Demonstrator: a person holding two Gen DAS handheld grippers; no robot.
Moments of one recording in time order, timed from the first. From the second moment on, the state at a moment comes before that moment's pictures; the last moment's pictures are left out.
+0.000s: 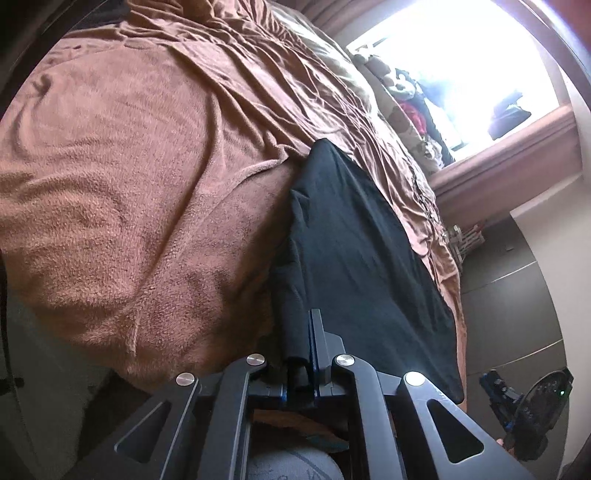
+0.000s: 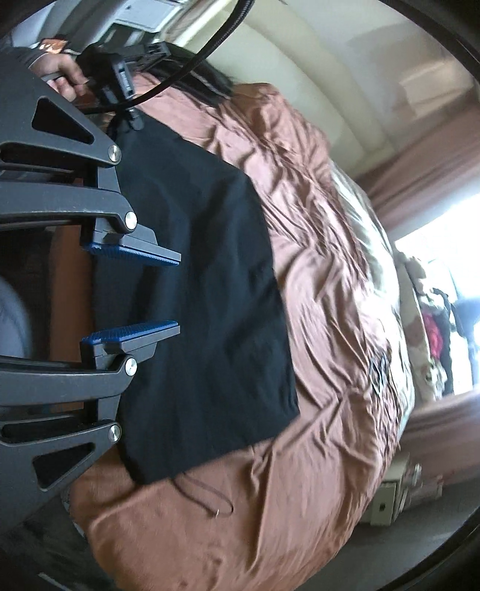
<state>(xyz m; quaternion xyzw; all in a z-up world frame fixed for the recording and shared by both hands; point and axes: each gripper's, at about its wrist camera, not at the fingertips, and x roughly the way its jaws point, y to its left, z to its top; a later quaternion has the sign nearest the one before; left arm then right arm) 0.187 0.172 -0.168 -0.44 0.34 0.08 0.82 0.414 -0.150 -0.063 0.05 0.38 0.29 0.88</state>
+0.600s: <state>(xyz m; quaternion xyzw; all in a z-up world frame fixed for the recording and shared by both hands) 0.182 0.177 -0.174 -0.47 0.33 0.08 0.82 0.492 -0.034 -0.118 -0.03 0.47 0.33 0.82</state>
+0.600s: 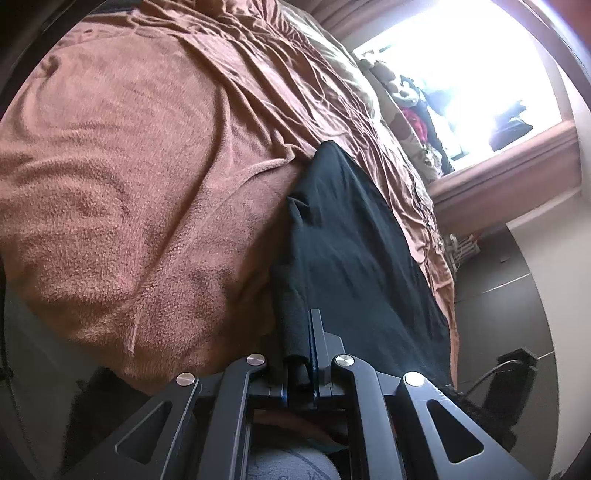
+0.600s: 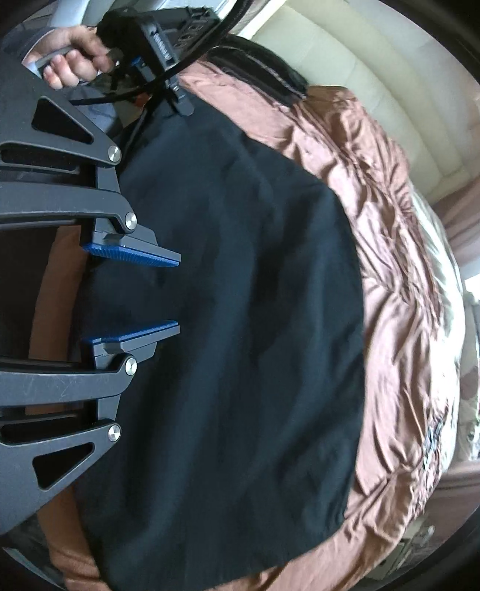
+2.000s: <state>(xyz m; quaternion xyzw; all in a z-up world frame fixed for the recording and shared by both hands) 0.182 0.181 -0.181 -0.49 0.33 0.08 0.80 0.615 0.027 -0.128 0.00 0.51 0.32 0.80</state>
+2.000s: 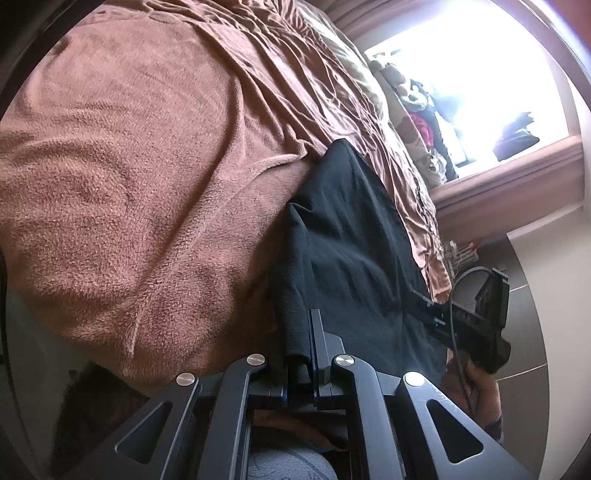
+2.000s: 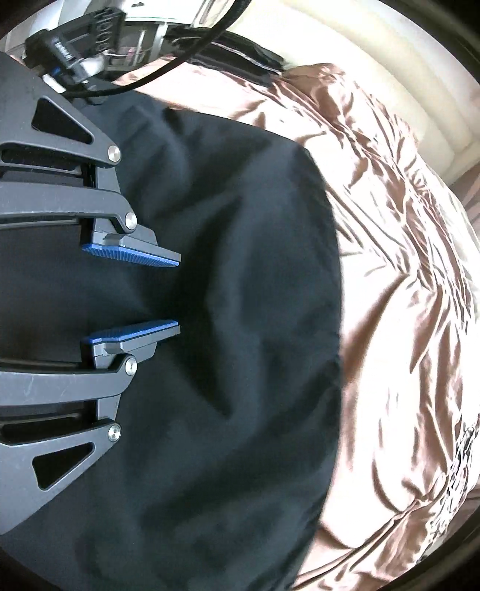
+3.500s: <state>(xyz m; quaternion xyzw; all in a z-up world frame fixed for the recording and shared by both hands) 0.178 0.182 -0.184 -0.50 0.33 0.07 0.80 0.549 0.009 -0.133 -0.06 0.52 0.32 0.79</state>
